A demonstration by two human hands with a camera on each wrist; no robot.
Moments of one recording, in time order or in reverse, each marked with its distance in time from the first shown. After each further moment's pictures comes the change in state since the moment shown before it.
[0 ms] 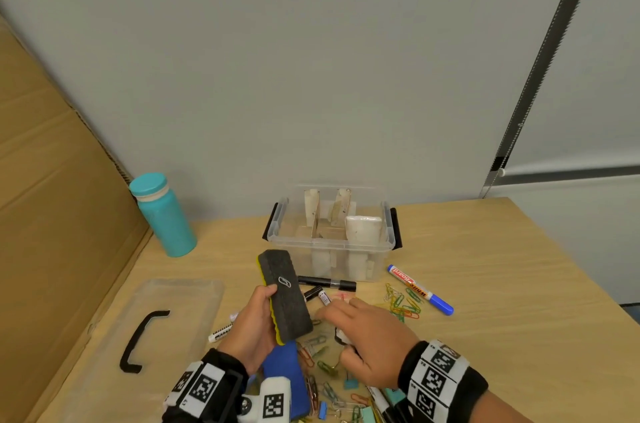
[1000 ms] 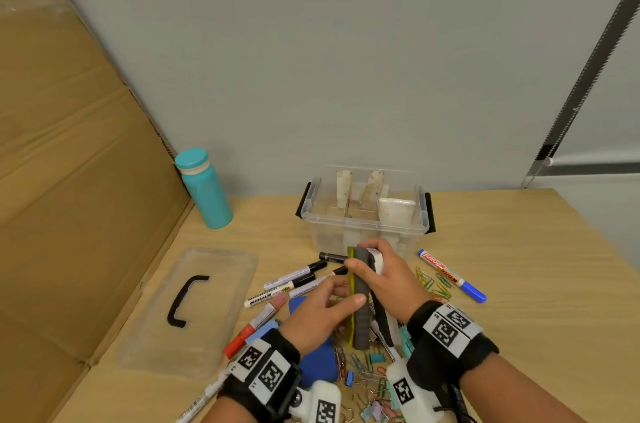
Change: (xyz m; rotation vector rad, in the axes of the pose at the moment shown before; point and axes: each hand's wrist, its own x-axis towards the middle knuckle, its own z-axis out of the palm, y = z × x) left_hand -0.011 -0.032 0.010 0.572 -0.183 0.132; right_hand 0.039 -0.003 -0.004 0.738 0.390 0.381
